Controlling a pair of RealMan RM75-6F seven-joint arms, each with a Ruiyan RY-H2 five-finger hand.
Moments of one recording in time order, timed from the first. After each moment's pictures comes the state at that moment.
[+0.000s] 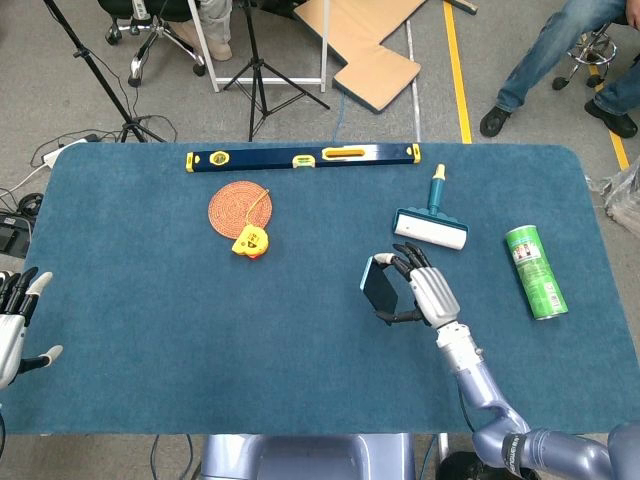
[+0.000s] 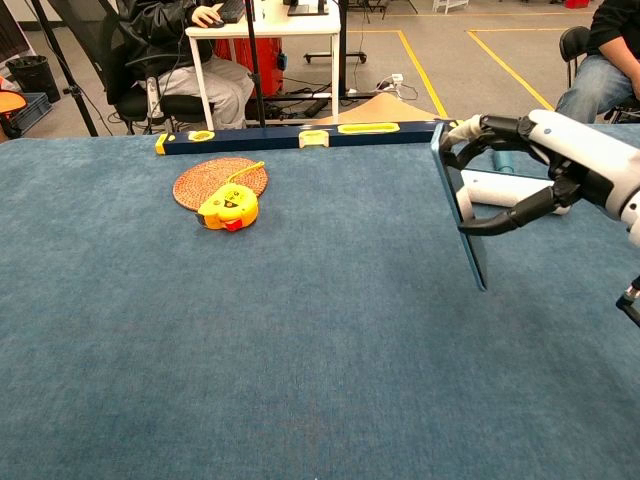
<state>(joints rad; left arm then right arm) -0.10 -1.04 -0.04 -1.73 1.42 1.44 0.19 0.58 -1.62 0.11 -1.33 -1.39 1.27 0.46</state>
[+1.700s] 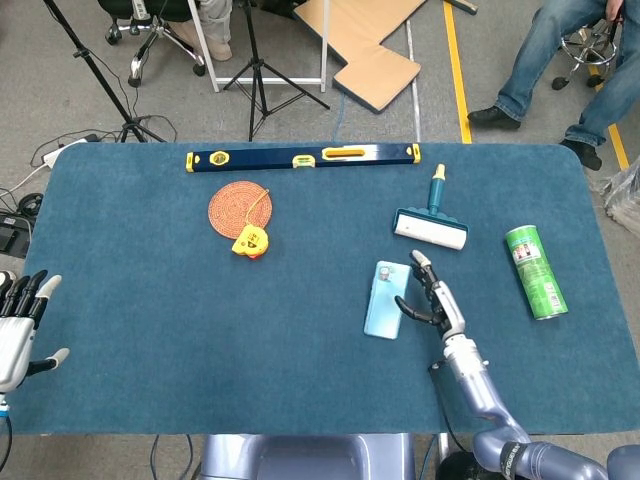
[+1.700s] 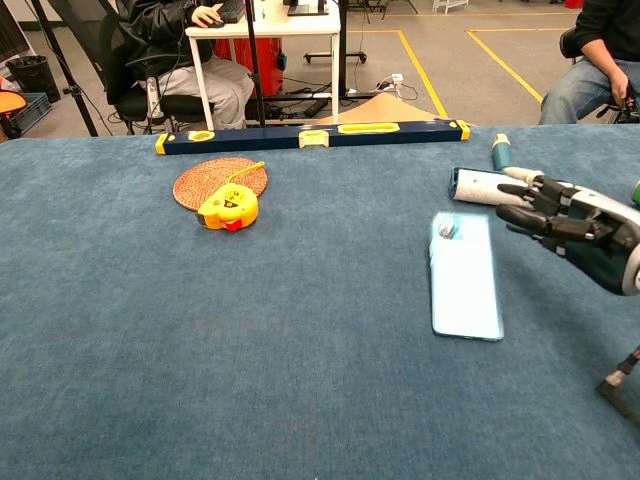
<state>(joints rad) -0.10 -1.06 -0.03 -1.74 1.43 1.44 0.22 0.46 -1.68 0.18 -1.21 -1.35 1.05 1.13</state>
